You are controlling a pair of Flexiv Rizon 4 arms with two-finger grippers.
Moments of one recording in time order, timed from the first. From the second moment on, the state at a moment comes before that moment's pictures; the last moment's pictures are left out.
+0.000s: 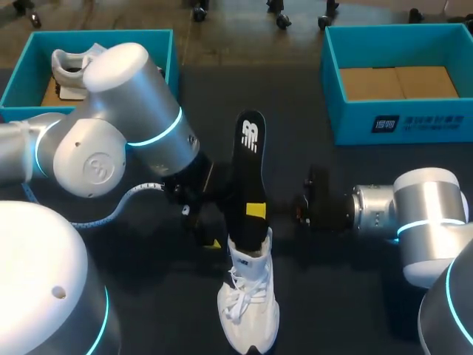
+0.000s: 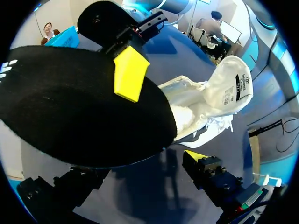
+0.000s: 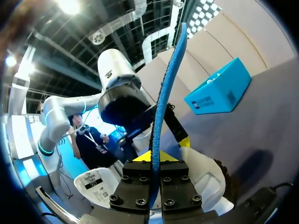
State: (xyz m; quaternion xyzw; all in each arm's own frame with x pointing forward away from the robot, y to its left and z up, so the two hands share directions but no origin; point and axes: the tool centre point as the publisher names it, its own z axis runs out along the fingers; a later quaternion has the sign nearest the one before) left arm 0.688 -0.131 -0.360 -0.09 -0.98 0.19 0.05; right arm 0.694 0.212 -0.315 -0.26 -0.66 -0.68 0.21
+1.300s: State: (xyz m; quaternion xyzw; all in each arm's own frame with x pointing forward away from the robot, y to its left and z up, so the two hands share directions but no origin) left arm 0.688 -0.131 -0.360 -0.09 -0.98 0.19 0.05; right arm 0.661 0.213 -0.348 -0.26 -0.68 -0.66 0.19
